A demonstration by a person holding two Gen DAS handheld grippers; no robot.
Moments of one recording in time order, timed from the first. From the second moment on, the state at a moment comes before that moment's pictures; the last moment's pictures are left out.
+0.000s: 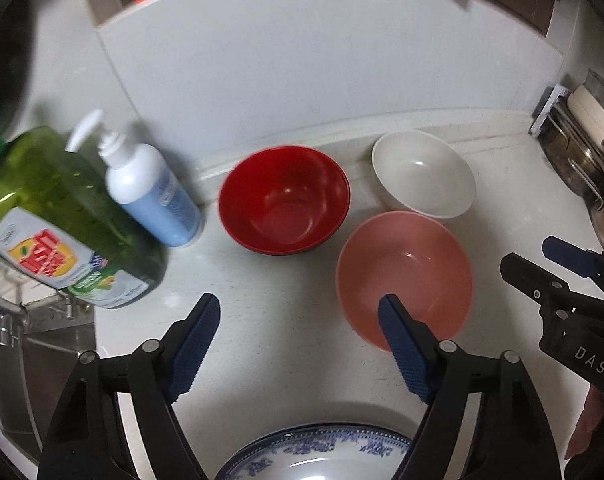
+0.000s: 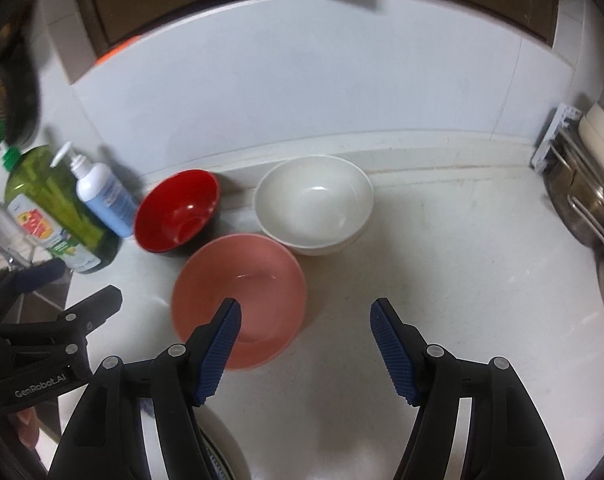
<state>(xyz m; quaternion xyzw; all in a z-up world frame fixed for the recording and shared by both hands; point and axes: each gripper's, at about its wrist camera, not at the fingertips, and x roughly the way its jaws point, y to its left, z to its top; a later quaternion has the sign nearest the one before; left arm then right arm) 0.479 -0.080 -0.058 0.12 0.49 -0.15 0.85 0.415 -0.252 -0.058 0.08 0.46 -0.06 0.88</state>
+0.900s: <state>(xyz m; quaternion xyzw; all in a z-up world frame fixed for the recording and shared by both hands) 0.535 -0.116 -0.136 0.07 0.62 -0.19 0.76 0.465 -0.269 -0.123 0.14 0.57 -0.06 0.80</state>
